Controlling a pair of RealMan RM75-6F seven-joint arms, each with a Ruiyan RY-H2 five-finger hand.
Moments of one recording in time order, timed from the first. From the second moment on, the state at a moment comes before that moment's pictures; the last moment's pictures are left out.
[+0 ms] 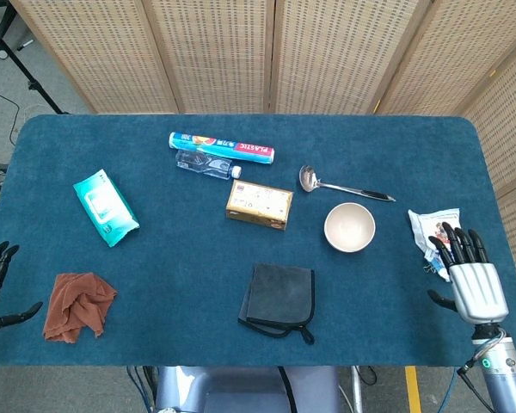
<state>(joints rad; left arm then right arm) -0.09 -1.02 -0.02 -1.71 1.37 1.36 0.03 0.17 -1.18 0.10 -1.56 -1.49 1.43 -0.17</state>
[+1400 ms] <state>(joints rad) -0.09 -1.03 -0.02 -1.70 1.35 1.34 0.03 0.32 -1.25 0.18 -1.55 -1.48 1.30 -0.20</state>
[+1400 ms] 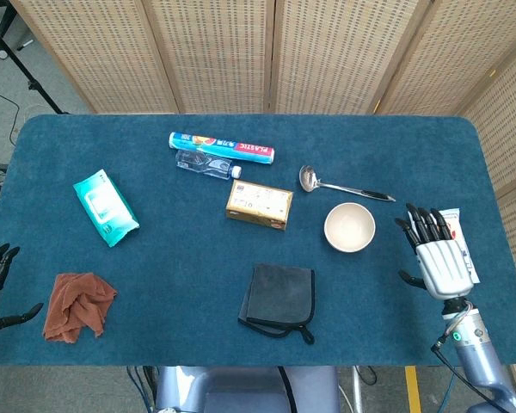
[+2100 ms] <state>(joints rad) -0.09 -1.02 -0.02 -1.70 1.34 1.34 0.01 0.42 -1.29 0.24 -1.54 -1.40 1.25 -0.29</state>
